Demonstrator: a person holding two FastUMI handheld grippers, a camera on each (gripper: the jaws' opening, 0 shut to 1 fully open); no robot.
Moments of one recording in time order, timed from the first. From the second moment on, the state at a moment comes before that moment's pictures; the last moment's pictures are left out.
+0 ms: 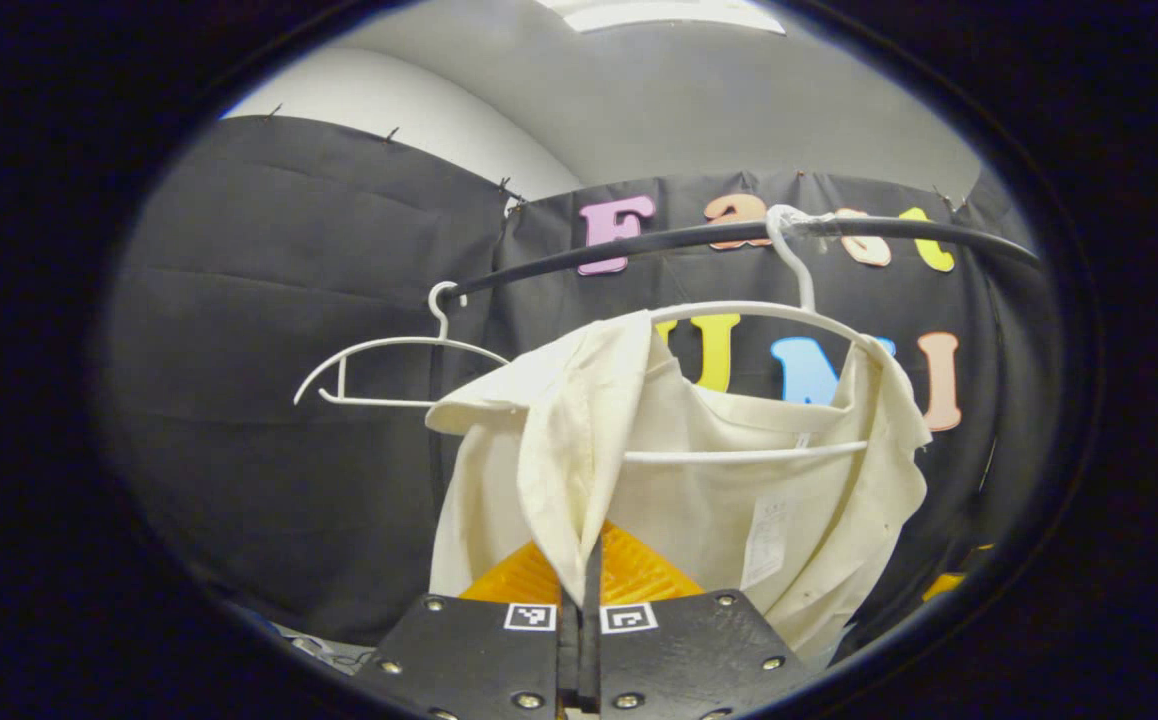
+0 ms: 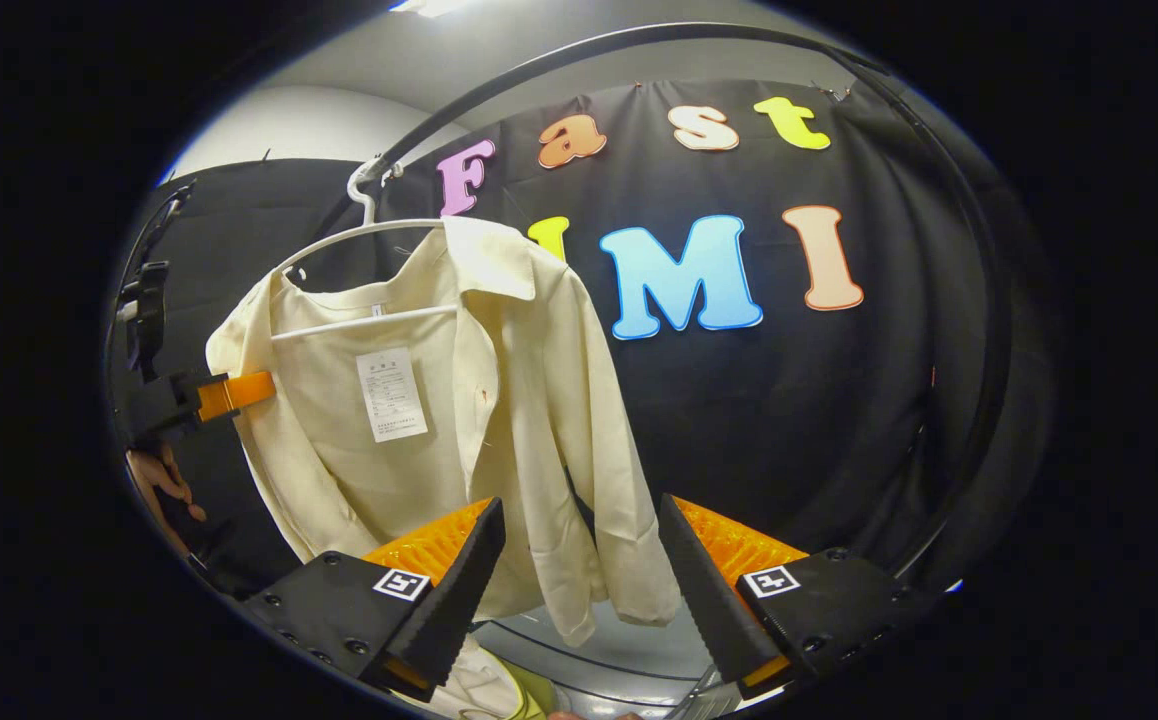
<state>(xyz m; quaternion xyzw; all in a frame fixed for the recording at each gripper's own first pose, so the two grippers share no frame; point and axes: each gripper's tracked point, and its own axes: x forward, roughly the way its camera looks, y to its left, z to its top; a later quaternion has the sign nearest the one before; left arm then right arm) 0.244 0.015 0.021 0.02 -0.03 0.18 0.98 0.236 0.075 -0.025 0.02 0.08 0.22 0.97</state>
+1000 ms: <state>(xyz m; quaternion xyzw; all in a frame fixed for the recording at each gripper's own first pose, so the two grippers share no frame) 0.216 0.008 0.043 -0.03 -0.02 0.11 0.99 0.270 0.224 0.025 0.05 0.03 0.24 0.97</state>
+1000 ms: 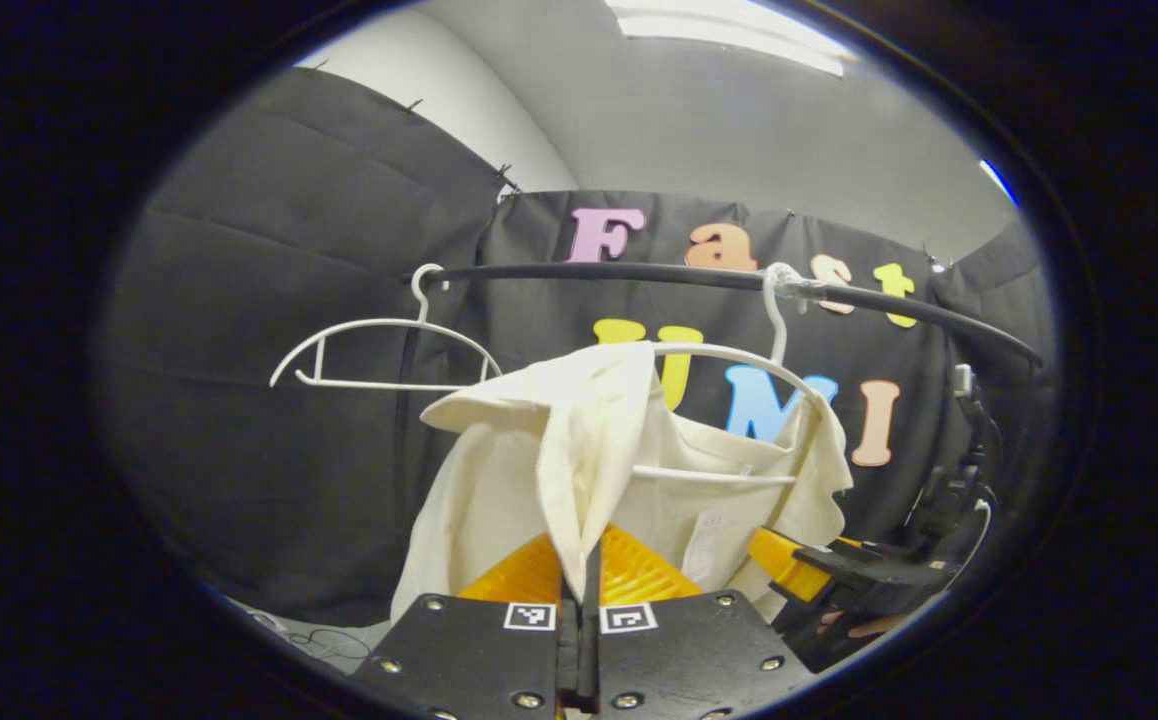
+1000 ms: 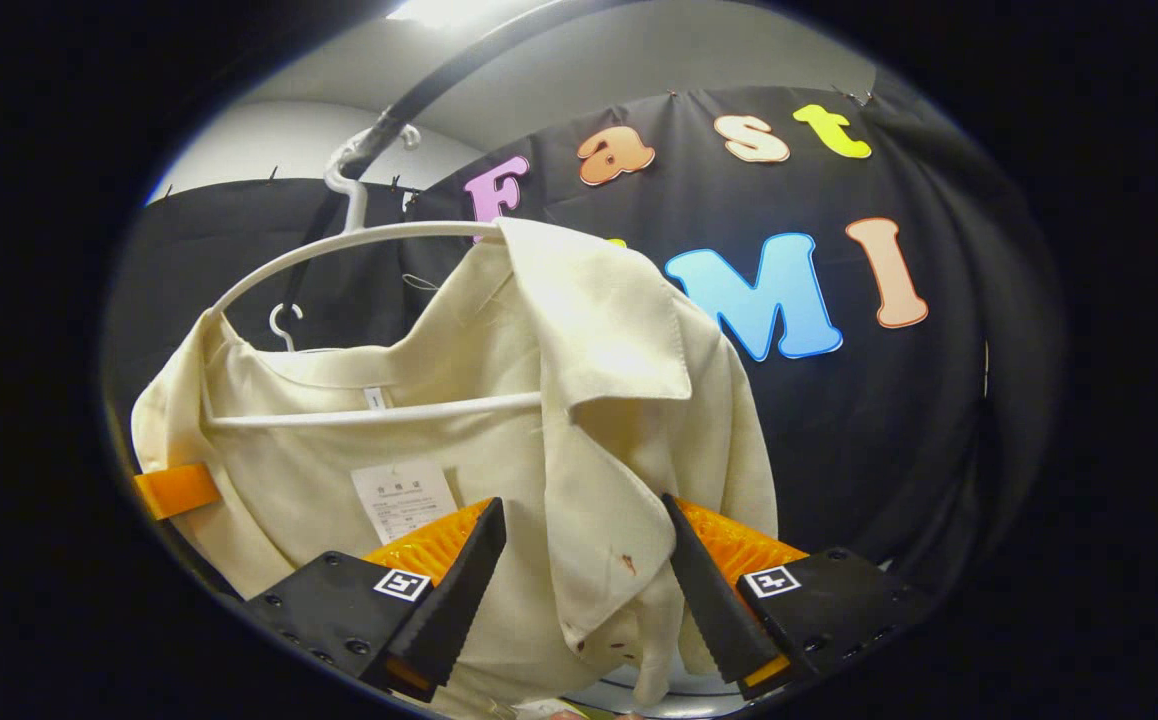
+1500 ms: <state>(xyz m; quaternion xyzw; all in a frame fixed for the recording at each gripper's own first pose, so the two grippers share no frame) 0.202 0.023 0.052 -0.03 -0.03 0.09 1.00 0.284 0.201 0.042 0.03 -0.01 0.16 0.99</state>
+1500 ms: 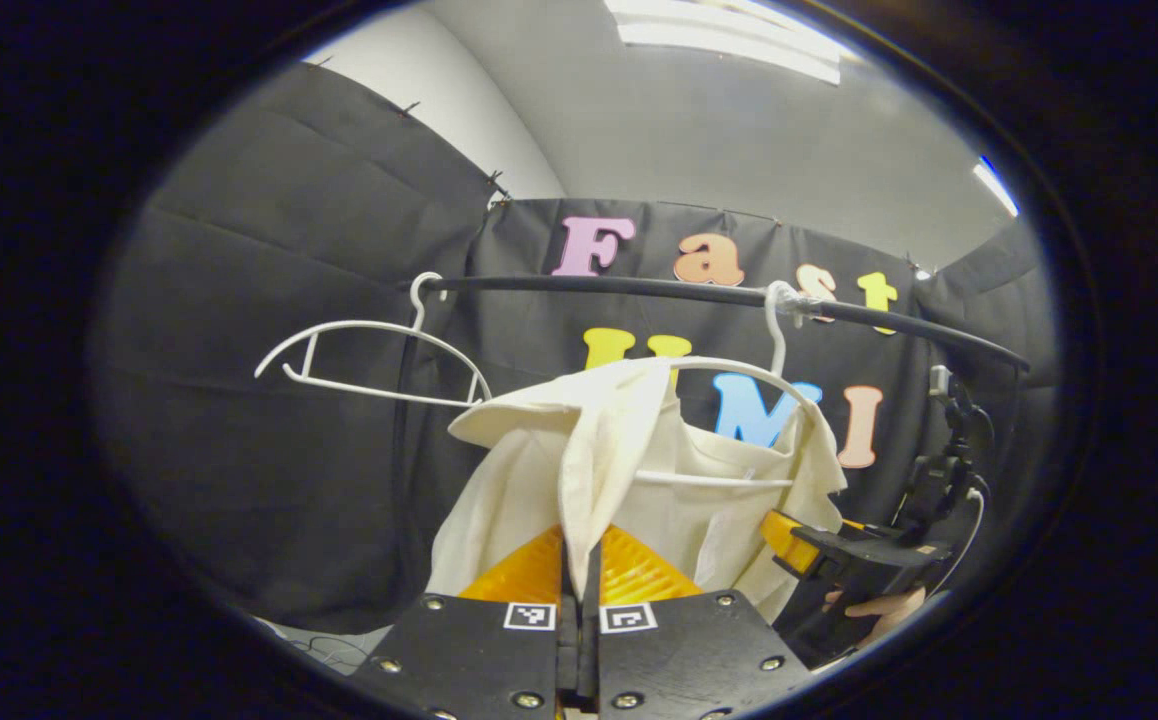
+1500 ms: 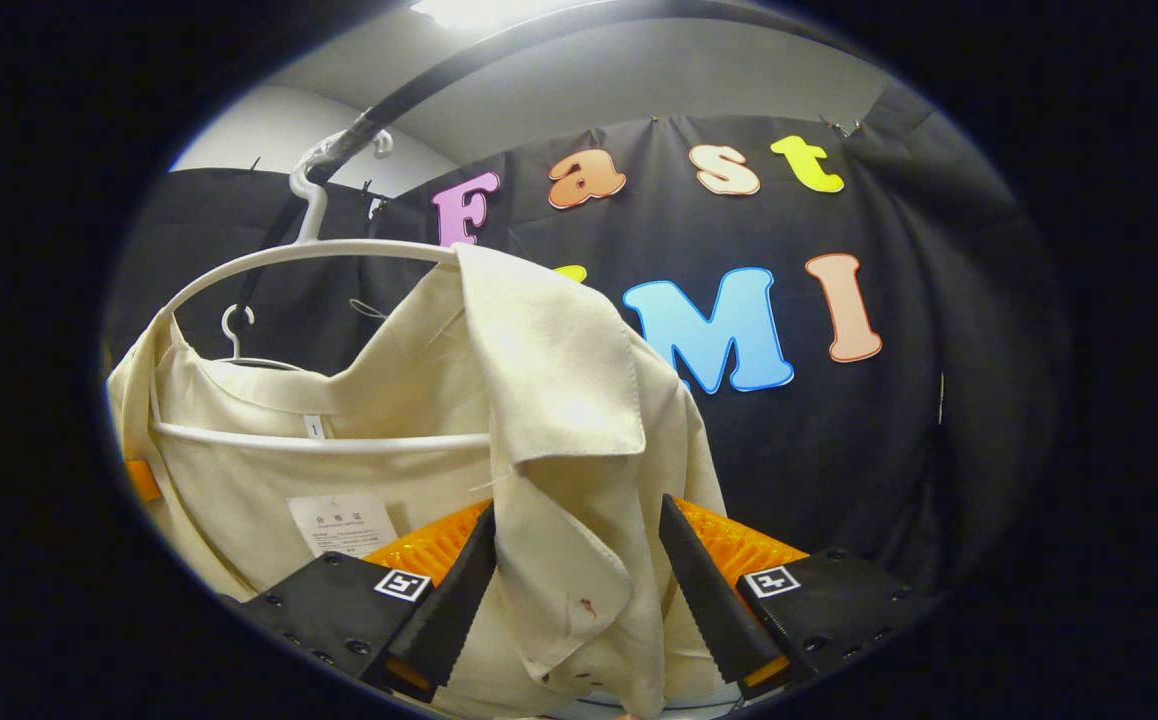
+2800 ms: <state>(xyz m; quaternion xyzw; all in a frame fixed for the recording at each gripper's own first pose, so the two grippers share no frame) 0.221 0.082 0.077 -0.06 -0.06 0.09 0.99 0.355 0.101 0.107 0.07 -0.07 0.08 0.99</state>
